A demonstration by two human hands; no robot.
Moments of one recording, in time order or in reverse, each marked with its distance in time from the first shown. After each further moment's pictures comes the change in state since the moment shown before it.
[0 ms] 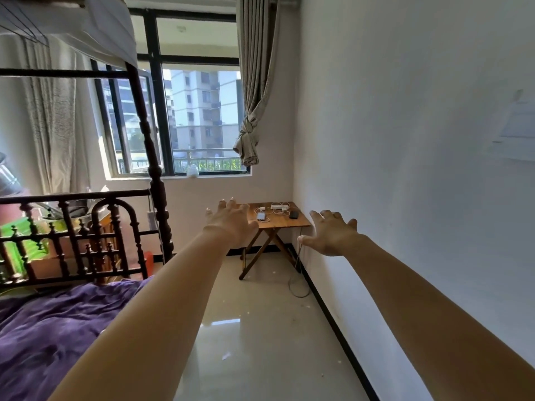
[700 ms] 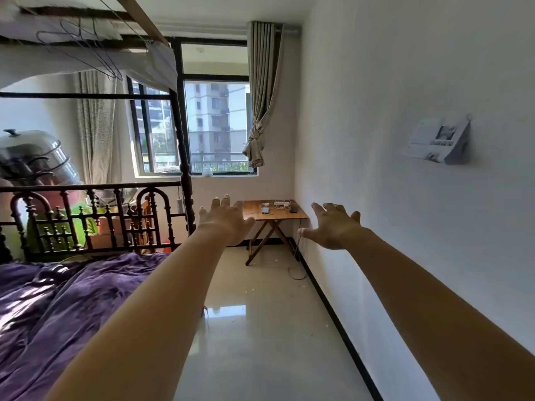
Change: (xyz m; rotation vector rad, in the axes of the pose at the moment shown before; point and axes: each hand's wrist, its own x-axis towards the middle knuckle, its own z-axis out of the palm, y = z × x) left_hand -0.341 0.043 -0.095 -0.054 0.069 -0.080; right_hand -0.342 -0.007 -0.079 0.031 0.071 -0.038
